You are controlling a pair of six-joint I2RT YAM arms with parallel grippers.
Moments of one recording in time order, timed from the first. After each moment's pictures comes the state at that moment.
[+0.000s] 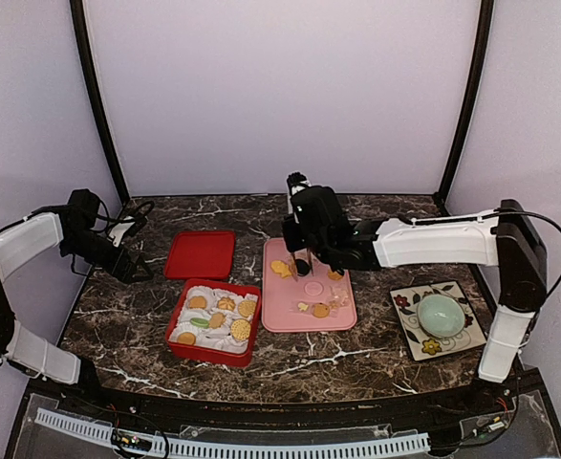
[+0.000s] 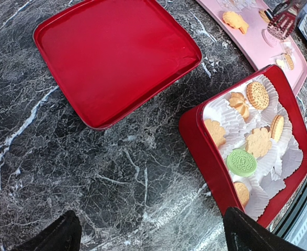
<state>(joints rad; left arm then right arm) 0.07 1.33 0.98 -0.84 0.51 0.52 0.97 1.84 1.34 0.03 0.60 0.21</state>
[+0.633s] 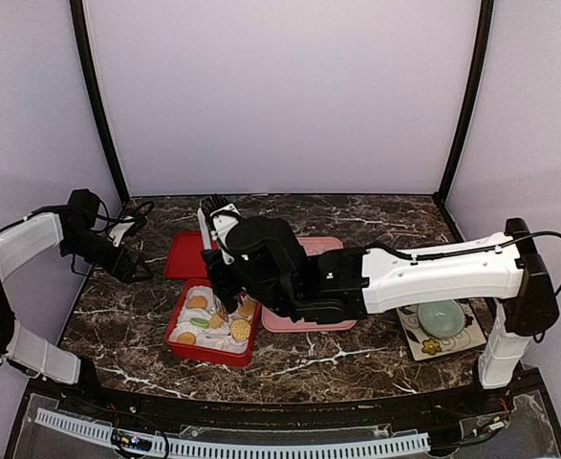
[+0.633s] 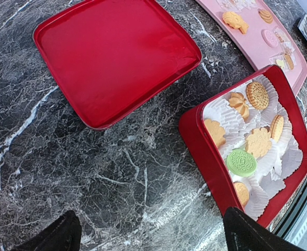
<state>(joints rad) 0.07 1.33 0.98 -0.84 0.52 0.52 1.38 1.83 1.54 -0.04 0.60 0.20</state>
